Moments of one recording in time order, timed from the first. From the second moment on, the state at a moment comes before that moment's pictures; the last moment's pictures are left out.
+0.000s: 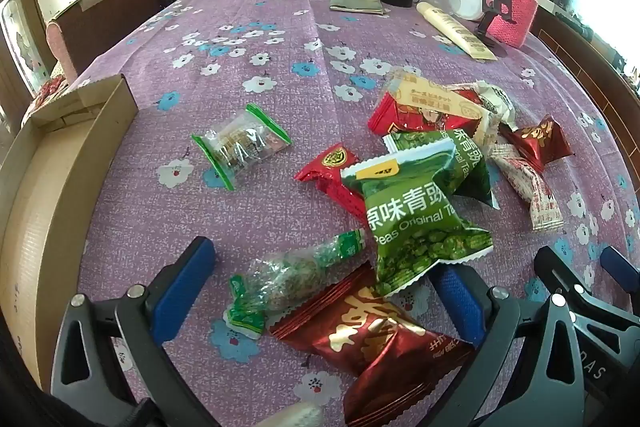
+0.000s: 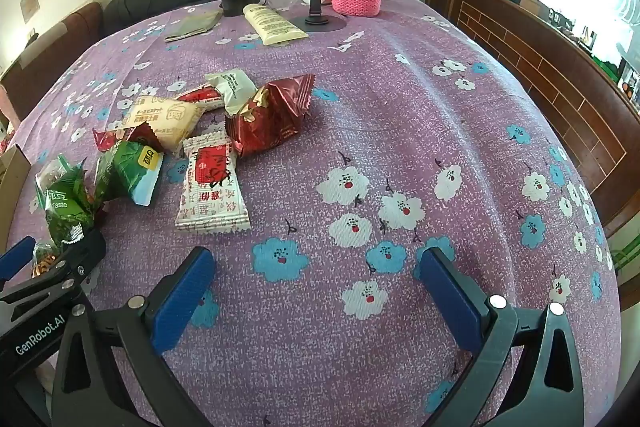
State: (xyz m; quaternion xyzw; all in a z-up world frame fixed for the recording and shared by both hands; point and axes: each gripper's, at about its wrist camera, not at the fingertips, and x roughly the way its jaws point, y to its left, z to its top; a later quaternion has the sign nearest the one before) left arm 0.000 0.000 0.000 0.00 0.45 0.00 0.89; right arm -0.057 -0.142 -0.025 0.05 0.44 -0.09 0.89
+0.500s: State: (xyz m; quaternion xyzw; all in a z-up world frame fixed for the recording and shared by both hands) left arm -0.019 0.005 0.001 0.00 0.48 0.00 0.88; right arm -0.057 -0.141 -0.022 0.05 0.46 -0.09 0.88
